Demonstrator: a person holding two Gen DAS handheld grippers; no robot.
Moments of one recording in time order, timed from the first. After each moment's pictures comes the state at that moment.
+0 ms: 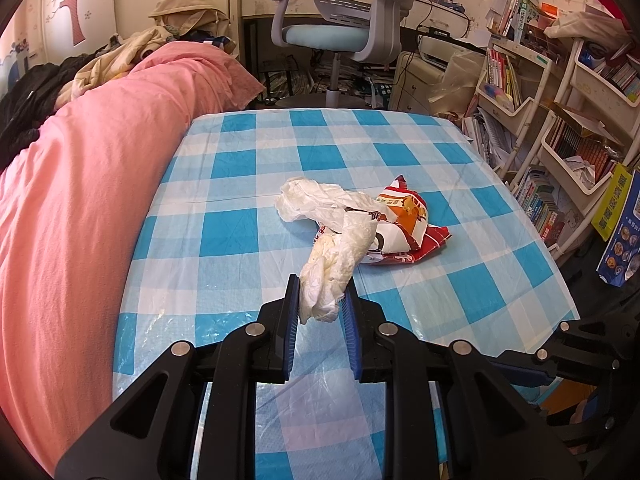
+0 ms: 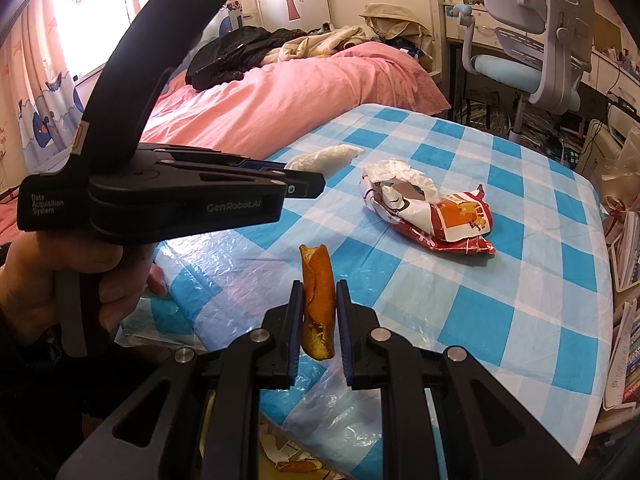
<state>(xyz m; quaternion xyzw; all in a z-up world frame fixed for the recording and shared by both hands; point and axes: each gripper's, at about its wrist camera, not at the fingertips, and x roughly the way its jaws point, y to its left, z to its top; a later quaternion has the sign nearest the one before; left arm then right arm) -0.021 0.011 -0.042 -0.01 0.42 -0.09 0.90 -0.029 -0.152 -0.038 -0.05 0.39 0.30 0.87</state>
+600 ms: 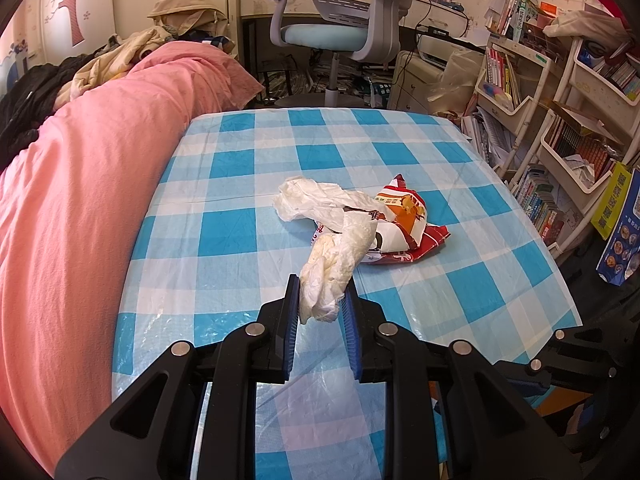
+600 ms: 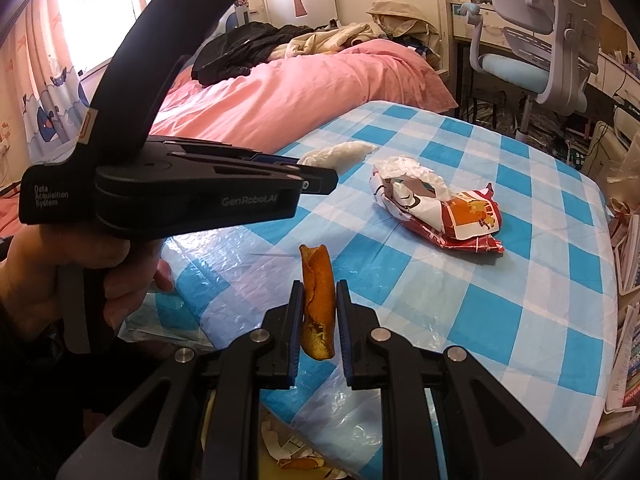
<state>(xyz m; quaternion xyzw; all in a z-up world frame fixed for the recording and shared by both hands) -0.022 0.010 -0.042 -0.01 0.42 -0.09 0.90 -0.032 -0.149 -0.041 -0.05 0.40 0.32 0.86</state>
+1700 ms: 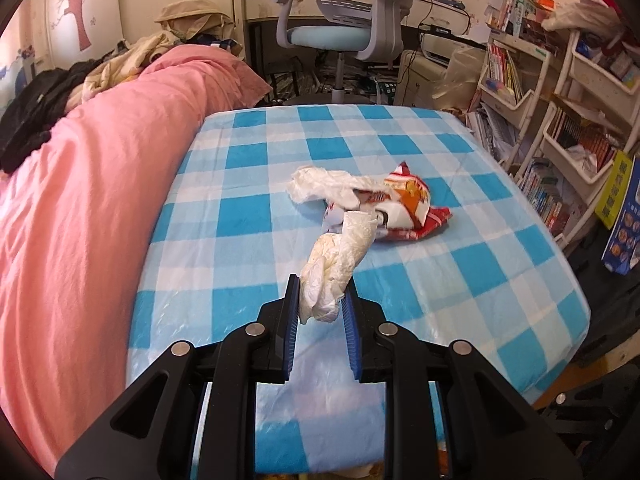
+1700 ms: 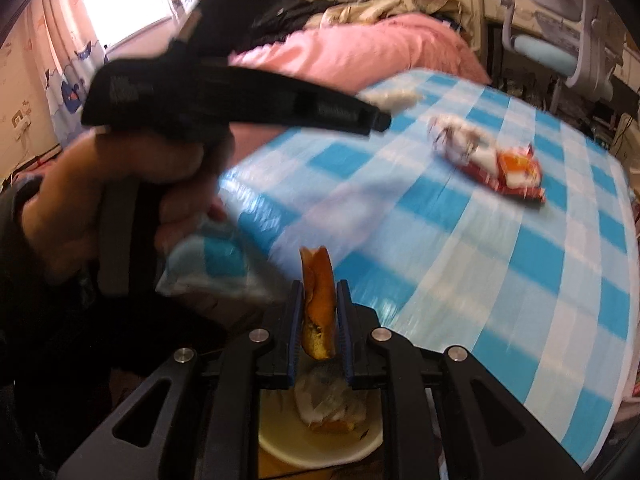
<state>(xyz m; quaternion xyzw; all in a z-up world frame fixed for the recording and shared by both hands) -0.053 0.015 -0.044 0.02 0.42 -0.08 0.91 -0.093 -0.135 -0.055 -0.08 0.45 0.36 0.82</state>
